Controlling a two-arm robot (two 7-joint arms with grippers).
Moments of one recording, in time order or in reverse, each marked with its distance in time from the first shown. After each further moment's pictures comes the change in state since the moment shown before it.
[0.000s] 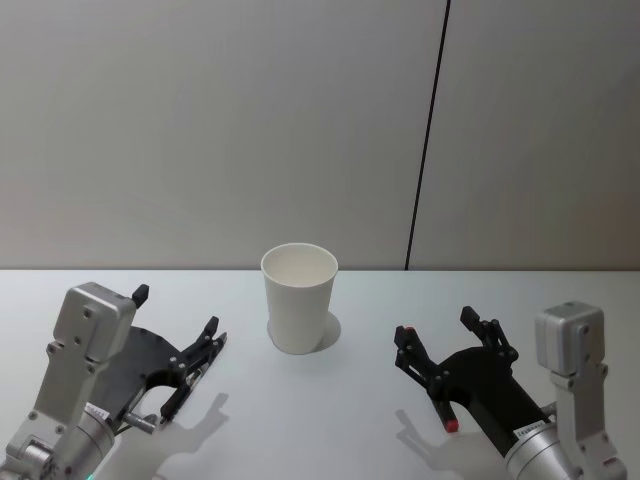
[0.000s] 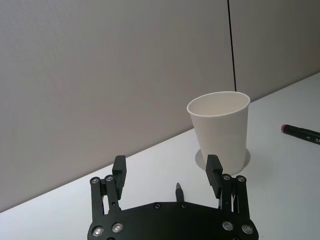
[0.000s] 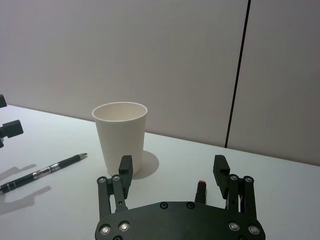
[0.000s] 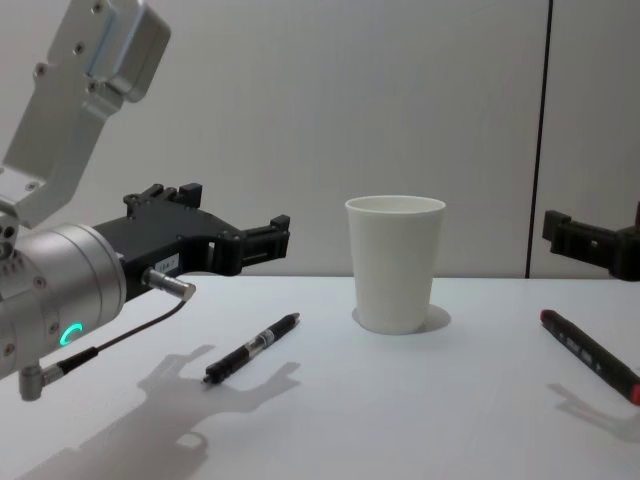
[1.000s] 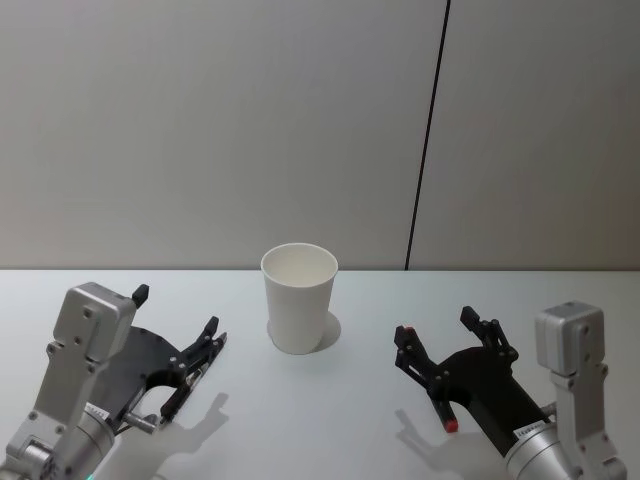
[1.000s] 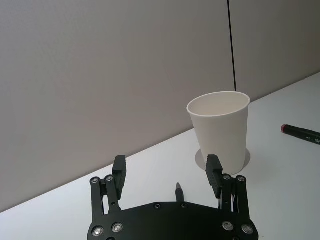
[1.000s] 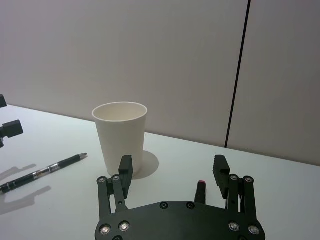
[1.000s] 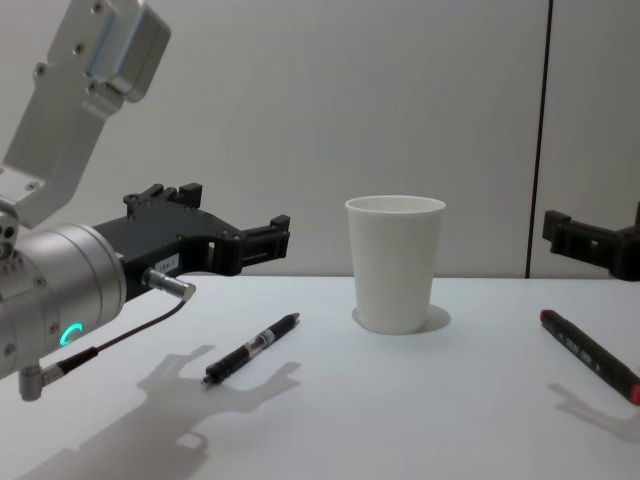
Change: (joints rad) left arm 0.000 0.000 0.000 0.000 0.000 0.000 0.000; right arm 0.000 0.000 0.000 0.000 0.000 0.000 0.000
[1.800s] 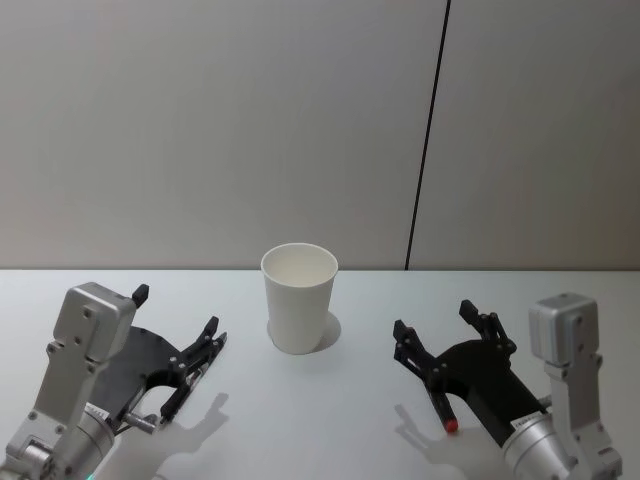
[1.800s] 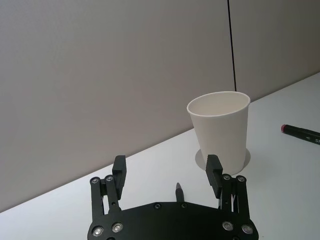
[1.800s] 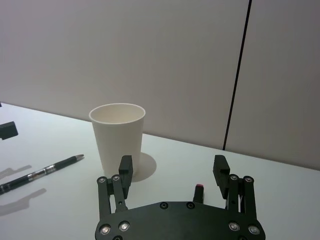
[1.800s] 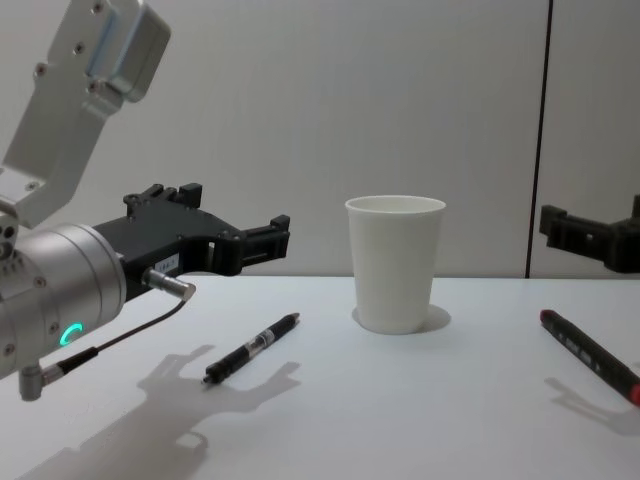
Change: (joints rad) left arm 0.000 0.000 0.000 0.000 0.000 0.000 0.000; right arm 0.019 -0.004 -0.003 0.006 -0.016 0.017 -0.005
